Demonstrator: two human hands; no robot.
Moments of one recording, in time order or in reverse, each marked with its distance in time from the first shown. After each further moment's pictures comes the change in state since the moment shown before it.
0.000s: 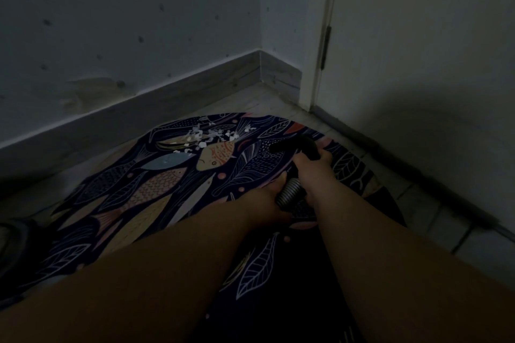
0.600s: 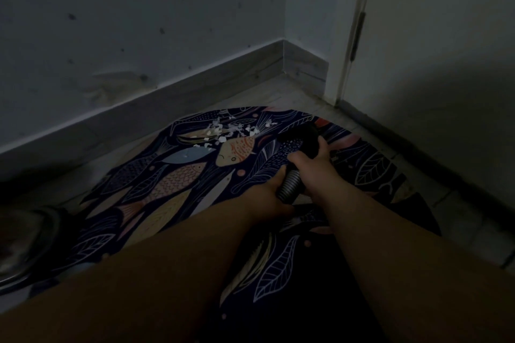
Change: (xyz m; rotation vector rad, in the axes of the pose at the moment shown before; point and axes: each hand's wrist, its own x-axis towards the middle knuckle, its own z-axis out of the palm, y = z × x) left_hand 0.010 -0.027 -0.022 -0.122 0.047 -0.124; right_hand 0.018 -0.001 0.033 -0.018 -0.258 -0.102
